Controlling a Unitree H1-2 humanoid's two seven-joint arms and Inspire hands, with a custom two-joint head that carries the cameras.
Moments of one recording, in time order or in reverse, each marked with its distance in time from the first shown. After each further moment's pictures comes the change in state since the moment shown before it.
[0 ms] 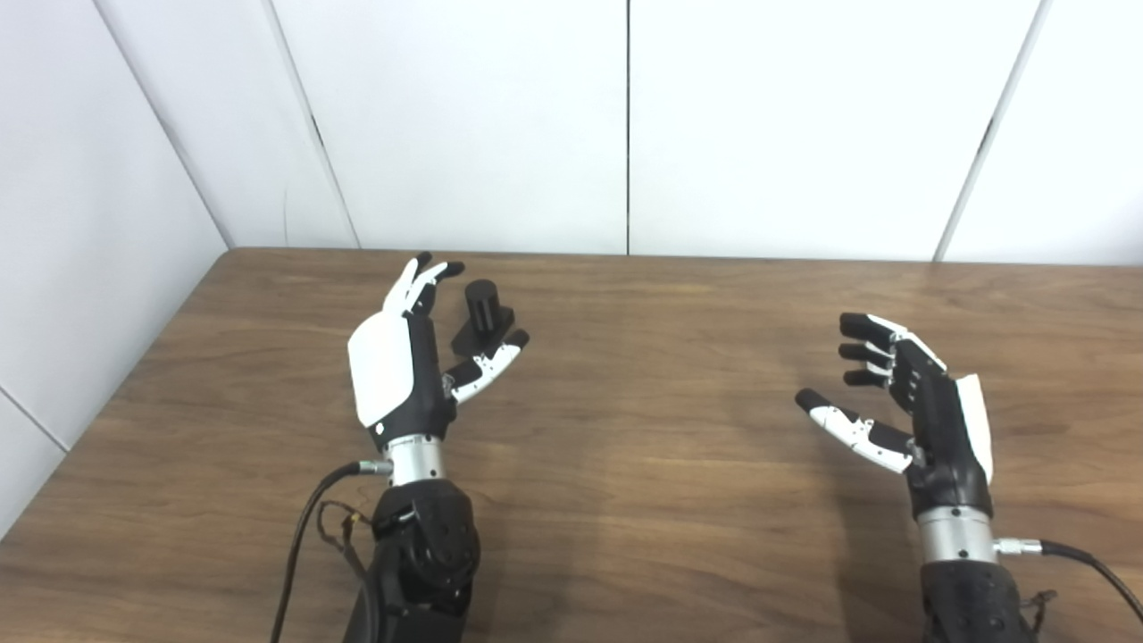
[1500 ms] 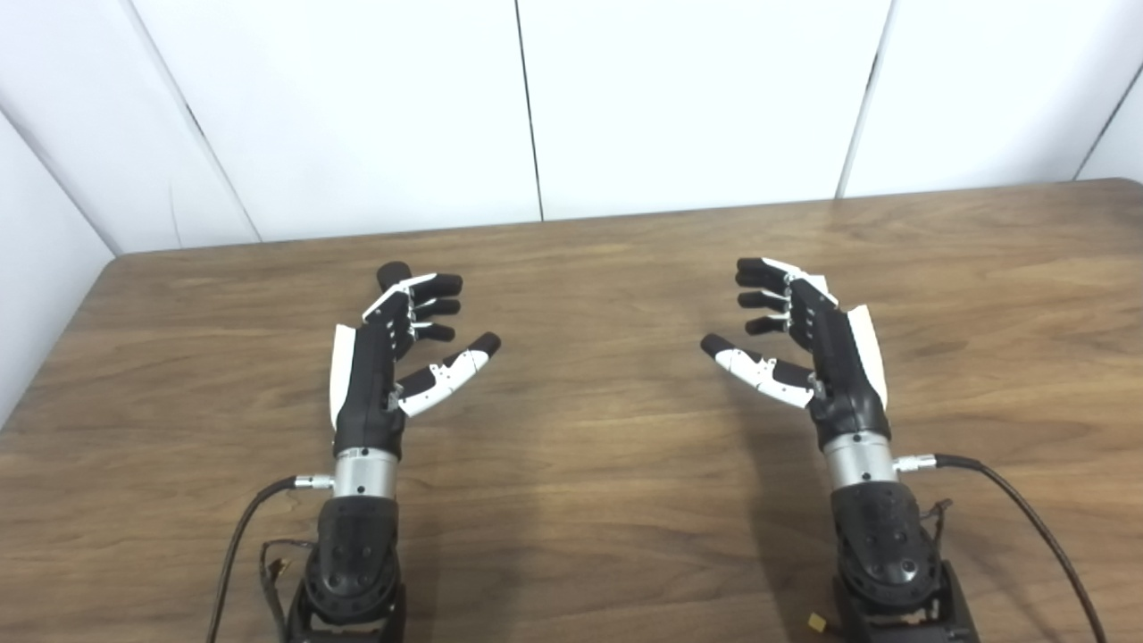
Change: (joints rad) left arm 0.076 -0.005 0.019 -0.075 -0.615 -0.235 -0.334; right arm 0.009 0.042 0.023 -0.055 -0.032 0.071 0.009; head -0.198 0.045
